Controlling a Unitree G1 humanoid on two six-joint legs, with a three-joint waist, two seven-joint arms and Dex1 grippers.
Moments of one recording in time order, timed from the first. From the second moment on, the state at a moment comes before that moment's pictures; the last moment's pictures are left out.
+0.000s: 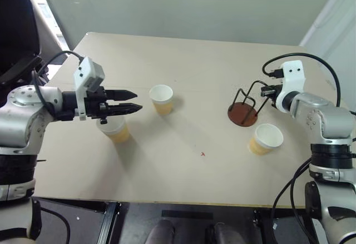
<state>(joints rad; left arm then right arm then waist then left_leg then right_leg) -0.62 0.99 0.11 0.00 -0.54 0.64 -1.20 -0.77 -0.56 -0.14 0.05 0.28 0.98 0.27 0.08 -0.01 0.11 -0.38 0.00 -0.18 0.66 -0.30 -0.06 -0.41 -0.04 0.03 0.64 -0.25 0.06</state>
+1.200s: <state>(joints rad) -0.59 1.00 0.14 -0.03 -0.56 0.65 -1.19 -0.74 -0.61 0.19 -0.36 0.51 1.11 0.70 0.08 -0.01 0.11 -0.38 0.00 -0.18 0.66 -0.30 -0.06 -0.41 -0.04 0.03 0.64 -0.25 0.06</state>
